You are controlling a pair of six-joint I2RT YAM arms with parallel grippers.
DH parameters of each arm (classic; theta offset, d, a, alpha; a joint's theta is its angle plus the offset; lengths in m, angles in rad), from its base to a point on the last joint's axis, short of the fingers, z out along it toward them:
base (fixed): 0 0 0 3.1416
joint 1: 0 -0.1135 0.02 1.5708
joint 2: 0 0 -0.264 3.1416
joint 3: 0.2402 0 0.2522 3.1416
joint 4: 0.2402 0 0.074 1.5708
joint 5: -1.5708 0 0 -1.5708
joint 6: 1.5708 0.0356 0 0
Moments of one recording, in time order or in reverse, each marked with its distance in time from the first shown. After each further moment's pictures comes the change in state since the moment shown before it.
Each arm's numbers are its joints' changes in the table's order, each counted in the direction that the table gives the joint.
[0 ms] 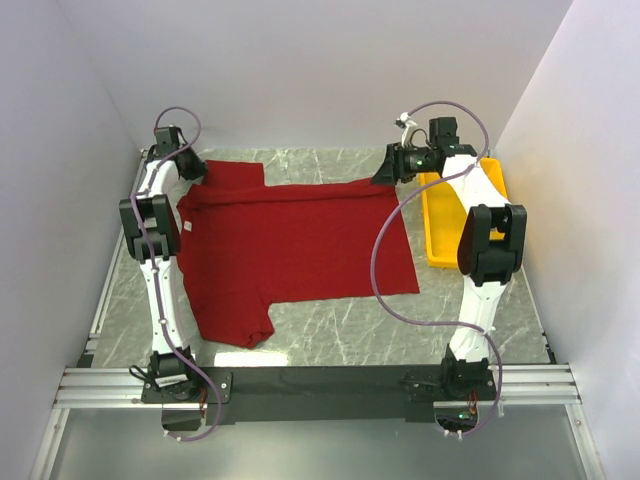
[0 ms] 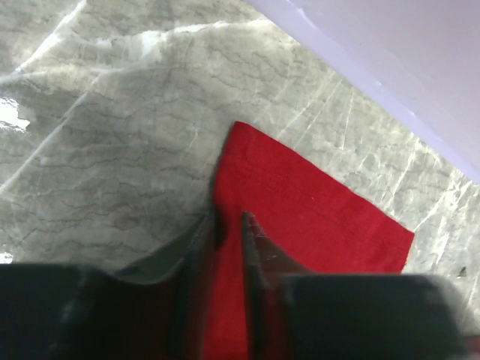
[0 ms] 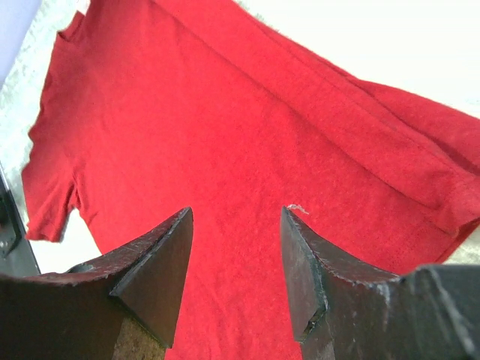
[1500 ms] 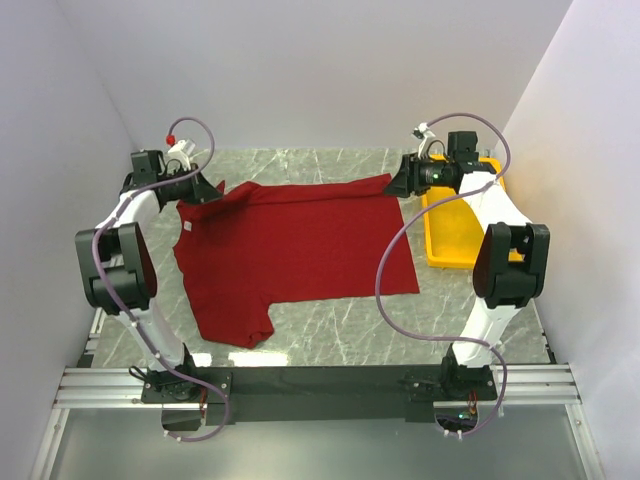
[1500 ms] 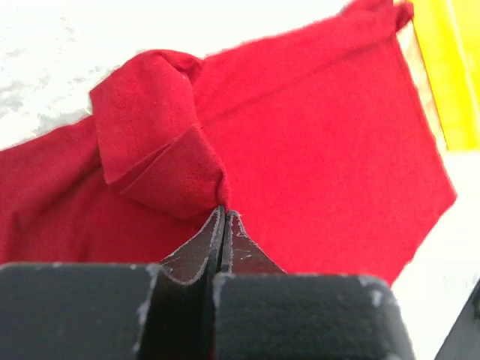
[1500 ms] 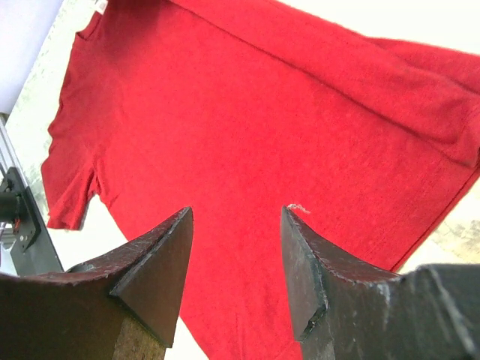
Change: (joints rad) left arm -0.036 -0.740 -0.906 -0.167 -0.627 0.491; right arm 0.067 -0.231 -0.289 -0.105 0.027 0.040
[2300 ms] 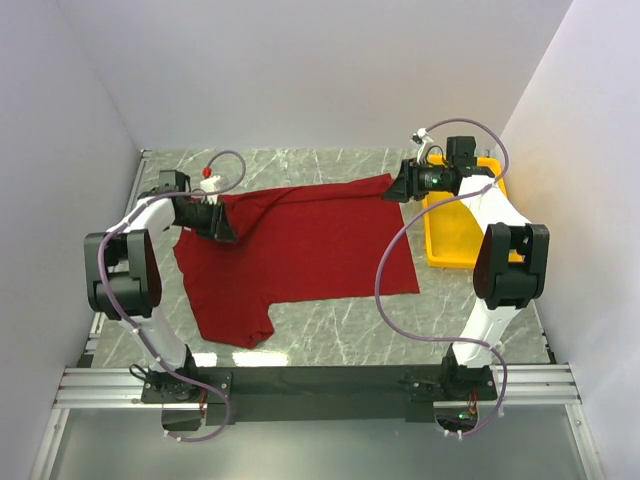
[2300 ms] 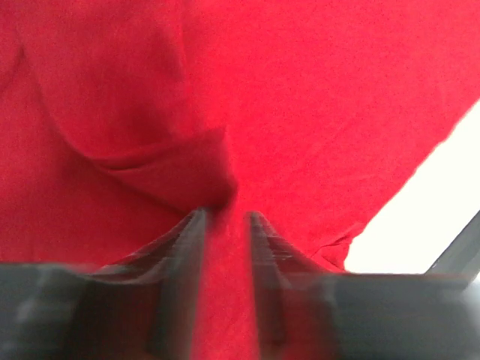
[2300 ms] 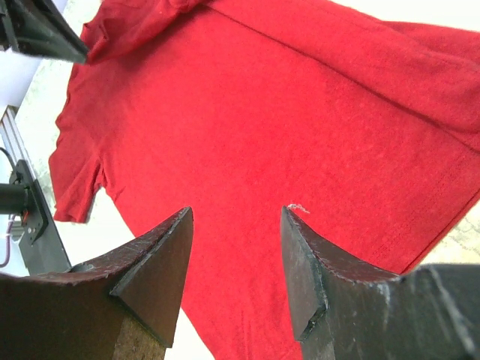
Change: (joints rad) left arm 0.102 -0.066 -0.103 0.401 0.088 0.346; right arm 0.000 -0.010 -0.052 -0.019 0.024 -0.001
